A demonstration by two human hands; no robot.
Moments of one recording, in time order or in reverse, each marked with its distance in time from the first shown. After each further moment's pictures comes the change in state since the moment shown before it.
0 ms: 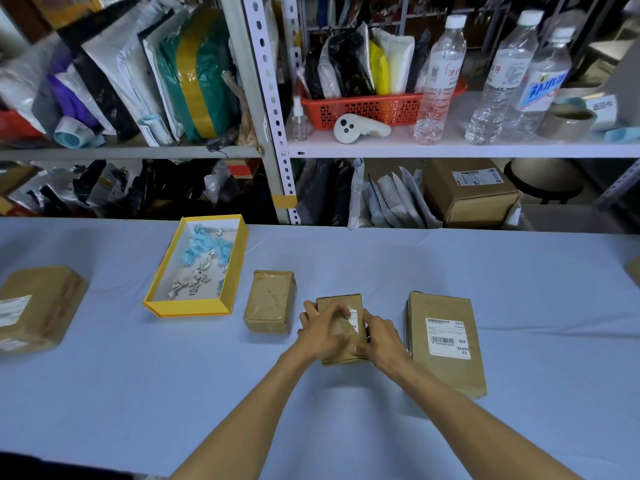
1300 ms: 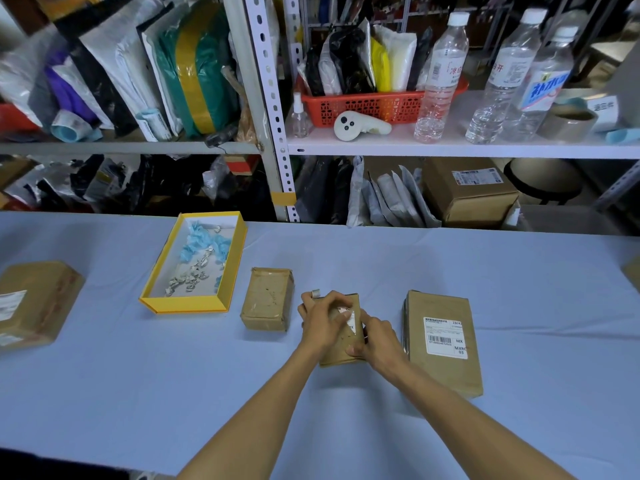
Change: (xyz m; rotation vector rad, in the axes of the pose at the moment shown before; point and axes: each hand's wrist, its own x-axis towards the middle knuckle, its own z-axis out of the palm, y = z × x) left_hand 0.016 0.004 0.016 -0.253 0.259 0.043; right_hand -0.002 0.002 0.002 0.014 -0.021 -0.009
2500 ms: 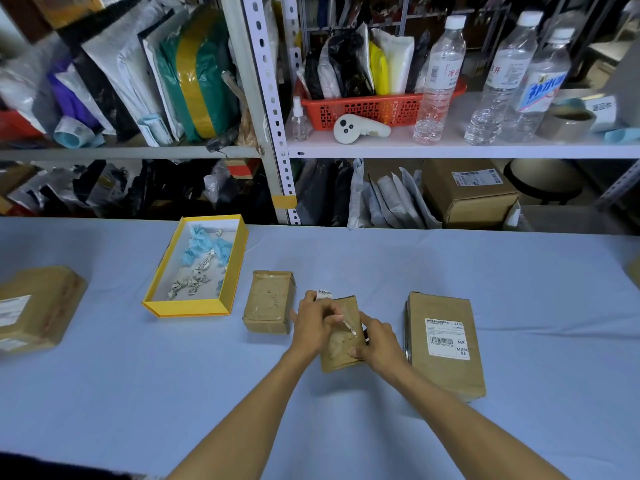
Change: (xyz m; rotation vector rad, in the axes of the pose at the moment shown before) left_hand 0.006 -0.009 -0.016 0.159 0.061 0.133; right_hand 0.001 0.000 0.006 0.045 0.029 0.032
